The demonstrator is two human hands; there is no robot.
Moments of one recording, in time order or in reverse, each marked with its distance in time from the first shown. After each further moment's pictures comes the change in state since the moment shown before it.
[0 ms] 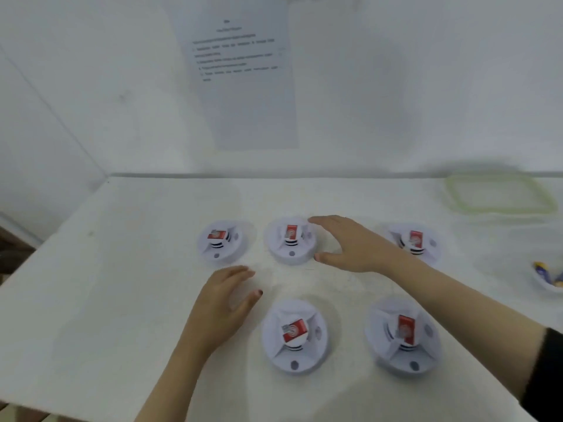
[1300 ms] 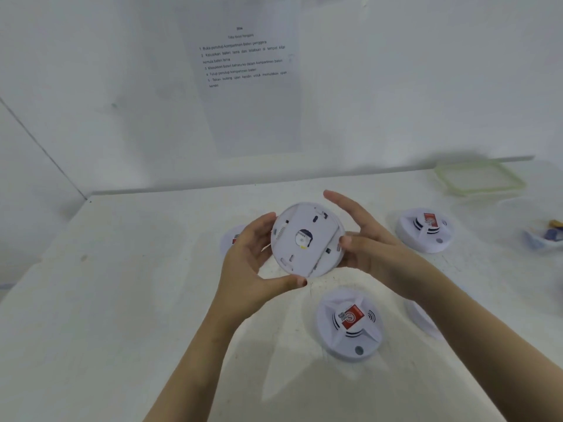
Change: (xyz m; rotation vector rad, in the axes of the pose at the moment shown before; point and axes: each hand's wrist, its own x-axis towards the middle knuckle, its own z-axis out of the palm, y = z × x) left_hand 0.030 0.005 -0.060 -0.811 -0.117 0.141; right_hand -0.037 -0.104 0.025 1.130 0.207 -0.066
